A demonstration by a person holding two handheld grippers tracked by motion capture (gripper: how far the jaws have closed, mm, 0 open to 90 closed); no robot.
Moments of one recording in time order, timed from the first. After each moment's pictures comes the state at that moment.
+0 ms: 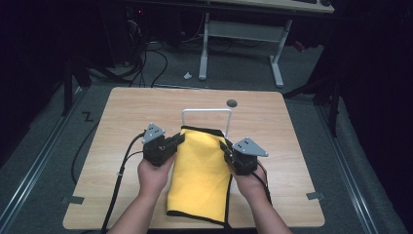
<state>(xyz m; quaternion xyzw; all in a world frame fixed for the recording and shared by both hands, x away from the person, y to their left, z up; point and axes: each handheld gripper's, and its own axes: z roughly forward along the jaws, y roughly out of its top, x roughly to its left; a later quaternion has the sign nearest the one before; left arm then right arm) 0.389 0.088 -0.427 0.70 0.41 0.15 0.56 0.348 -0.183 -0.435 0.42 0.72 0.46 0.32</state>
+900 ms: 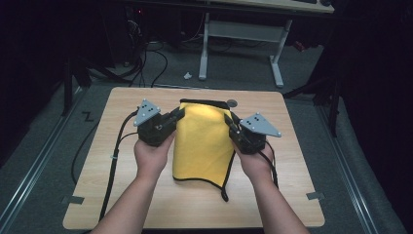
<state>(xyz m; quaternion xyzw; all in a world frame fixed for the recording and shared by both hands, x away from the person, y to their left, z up) 0.396 0.087 -0.350 0.67 0.36 0.21 0.61 0.363 -0.184 -0.356 0.39 0.68 0.50 0.37</state>
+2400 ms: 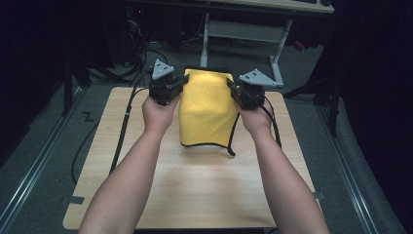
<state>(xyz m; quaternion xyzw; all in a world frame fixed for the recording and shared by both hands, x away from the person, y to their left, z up) 0.508 0.066 -0.329 0.70 0.36 0.25 0.56 0.473 -0.196 -0.324 0.40 0.69 0.47 0.38</state>
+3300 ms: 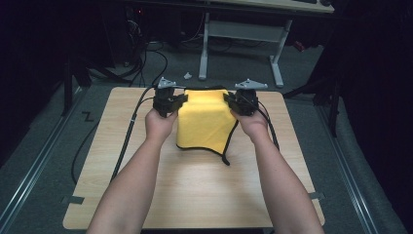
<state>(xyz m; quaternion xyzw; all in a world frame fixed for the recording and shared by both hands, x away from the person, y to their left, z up) 0.535 0.069 -0.402 0.75 0.41 0.16 0.50 0.510 -0.208 -0.382 0.43 0.74 0.43 0.28</state>
